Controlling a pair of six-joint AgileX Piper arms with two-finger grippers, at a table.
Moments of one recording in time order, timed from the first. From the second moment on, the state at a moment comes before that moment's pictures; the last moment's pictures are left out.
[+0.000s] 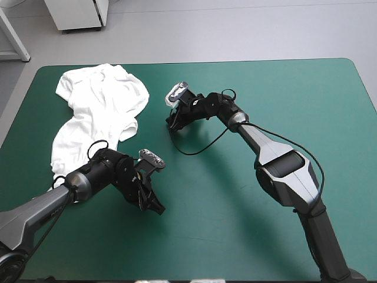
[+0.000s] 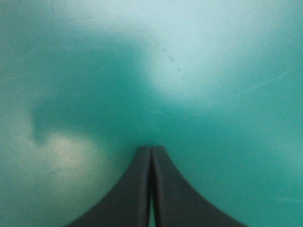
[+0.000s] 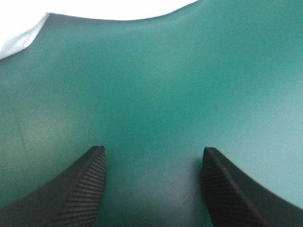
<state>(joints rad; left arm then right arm) -0.54 1.50 -0.91 -0.15 0.88 0.22 0.50 2.46 -2.18 0.63 0.64 -0.85</state>
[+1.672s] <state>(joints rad) -0.38 1.39 -1.59 0.53 1.20 -0.03 0.45 1.46 -1.65 0.30 1.26 -0.37</state>
